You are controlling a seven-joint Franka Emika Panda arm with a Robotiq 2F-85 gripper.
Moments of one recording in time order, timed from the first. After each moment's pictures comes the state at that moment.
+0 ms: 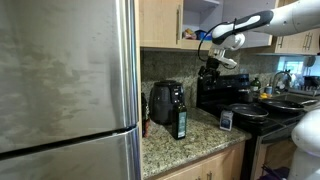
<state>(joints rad) 0.08 -0.29 -0.02 -2.04 0.25 1.82 -0.04</state>
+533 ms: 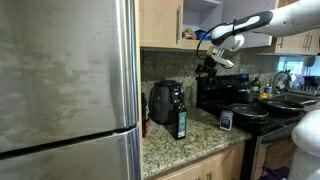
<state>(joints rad) 0.08 -0.29 -0.01 -2.06 0.27 1.99 -0.05</state>
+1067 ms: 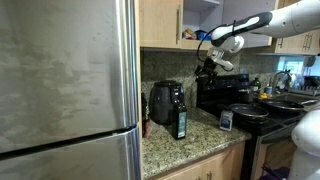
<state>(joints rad) 0.08 -0.30 -0.01 -2.08 0.30 1.96 0.03</state>
